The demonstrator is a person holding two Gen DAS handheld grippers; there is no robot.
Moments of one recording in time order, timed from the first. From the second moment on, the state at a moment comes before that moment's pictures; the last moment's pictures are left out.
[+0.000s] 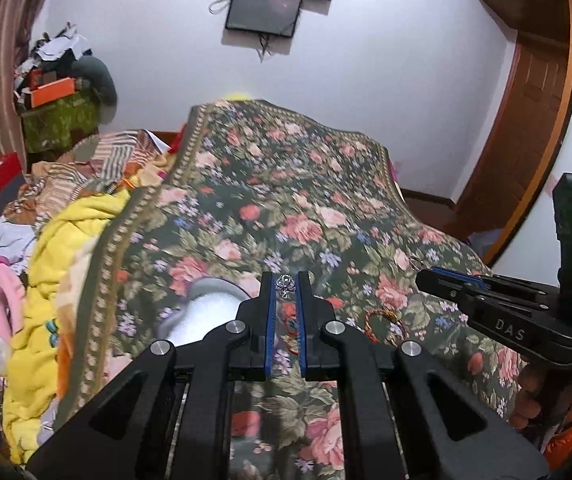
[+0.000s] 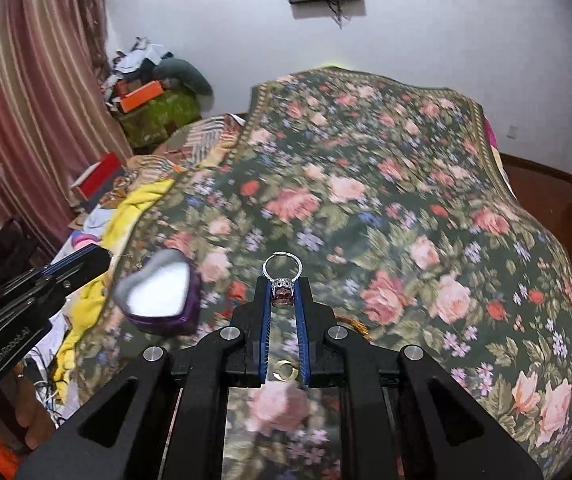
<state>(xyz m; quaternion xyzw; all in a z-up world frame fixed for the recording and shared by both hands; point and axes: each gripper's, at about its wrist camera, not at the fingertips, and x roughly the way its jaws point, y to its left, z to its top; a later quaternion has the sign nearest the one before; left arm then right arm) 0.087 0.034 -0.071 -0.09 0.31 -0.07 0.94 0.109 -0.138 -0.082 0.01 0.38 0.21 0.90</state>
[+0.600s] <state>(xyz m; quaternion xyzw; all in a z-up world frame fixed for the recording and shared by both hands) 0.070 0.093 -0.072 -0.11 0.31 -0.03 0.94 0.100 -0.055 -0.078 -0.03 0.38 0.29 0.88</state>
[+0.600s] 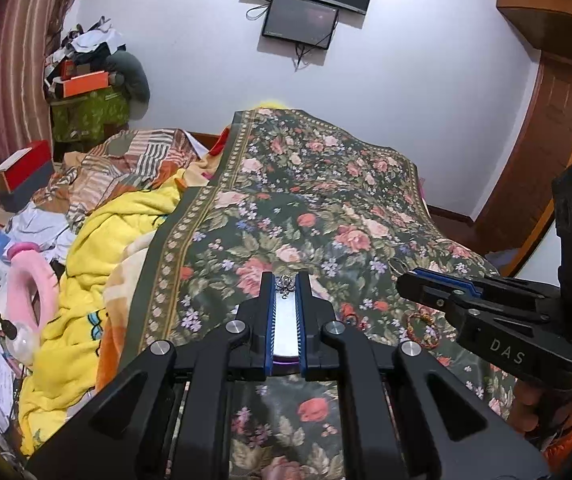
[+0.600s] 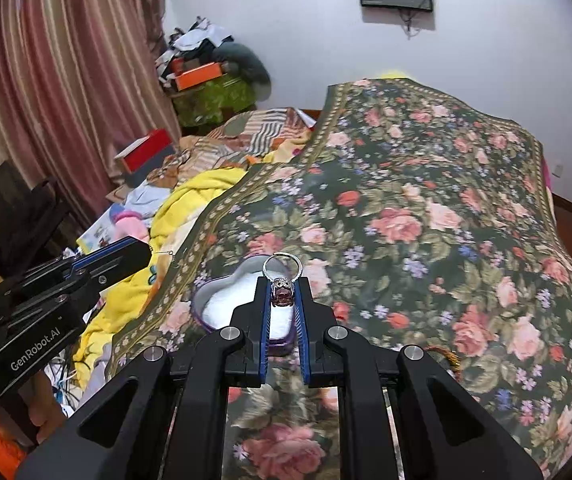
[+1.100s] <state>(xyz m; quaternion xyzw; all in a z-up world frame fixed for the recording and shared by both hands) 0.094 0.098 -0.103 -0.11 0.35 -0.05 0.93 0.118 -0.021 -0.115 -0.07 0.42 0.32 0.85</state>
